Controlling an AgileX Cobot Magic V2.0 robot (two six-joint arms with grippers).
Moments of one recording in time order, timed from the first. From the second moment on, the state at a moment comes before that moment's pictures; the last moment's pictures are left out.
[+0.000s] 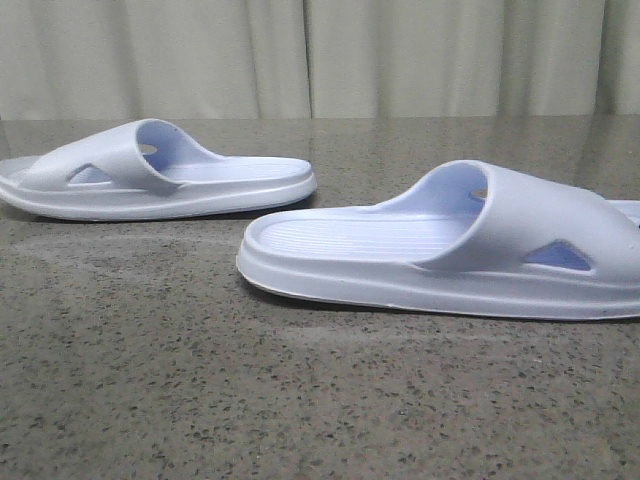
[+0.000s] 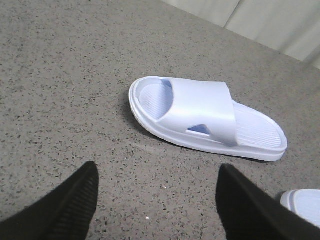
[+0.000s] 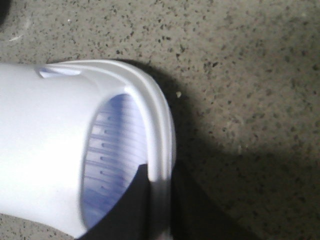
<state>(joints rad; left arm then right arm) 0.01 0.54 -0.47 -0.59 0.53 0.18 -0.15 1.20 -0.67 0.82 0.87 -0.64</state>
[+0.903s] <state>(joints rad) 0.14 1.36 -0.74 -1.37 0.65 0.79 -0.15 1.20 -0.67 0.82 0.86 -0.64</state>
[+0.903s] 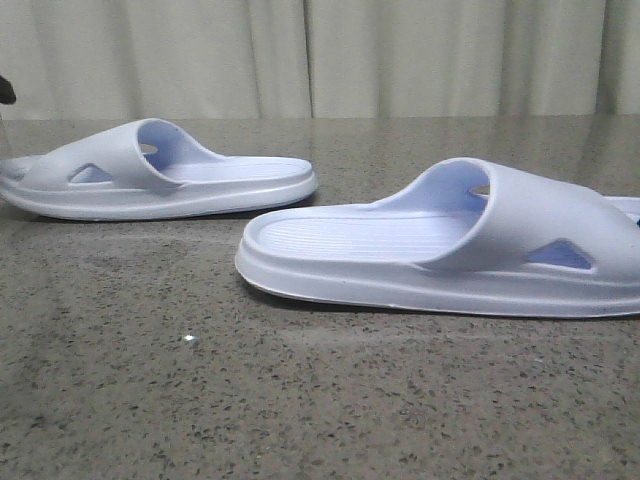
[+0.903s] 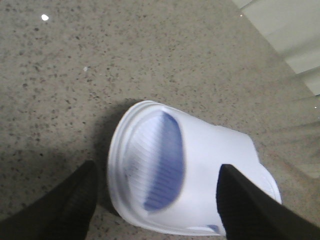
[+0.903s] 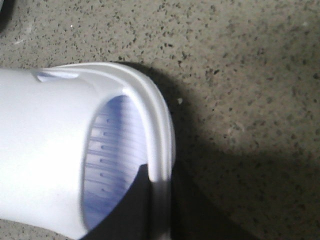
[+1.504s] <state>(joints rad) 0.15 1.52 -0.75 -1.58 0.72 1.00 -0.15 1.20 -0.67 0.82 0.85 -0.64</state>
